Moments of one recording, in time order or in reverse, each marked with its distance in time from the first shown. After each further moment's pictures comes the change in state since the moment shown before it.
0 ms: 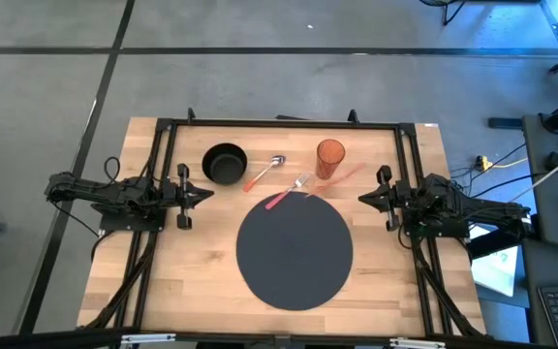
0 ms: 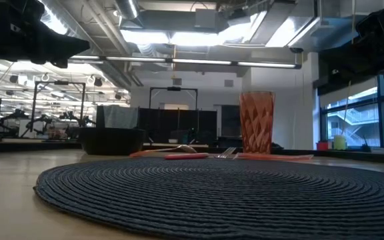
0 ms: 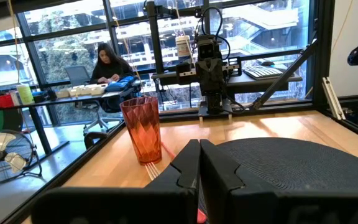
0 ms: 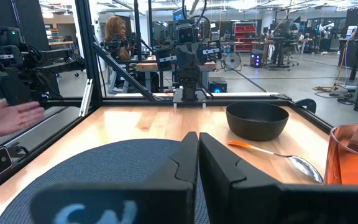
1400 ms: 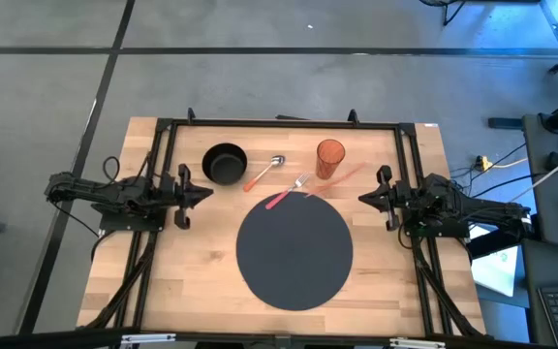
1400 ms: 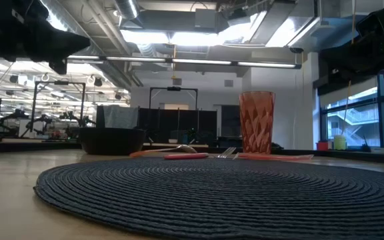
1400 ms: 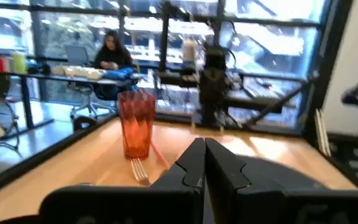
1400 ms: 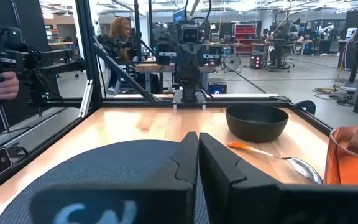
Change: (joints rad) left arm 0.000 0.000 0.000 0.036 -0.019 -0.223; right arm 0.000 0.000 0.000 0.005 0.000 -0.003
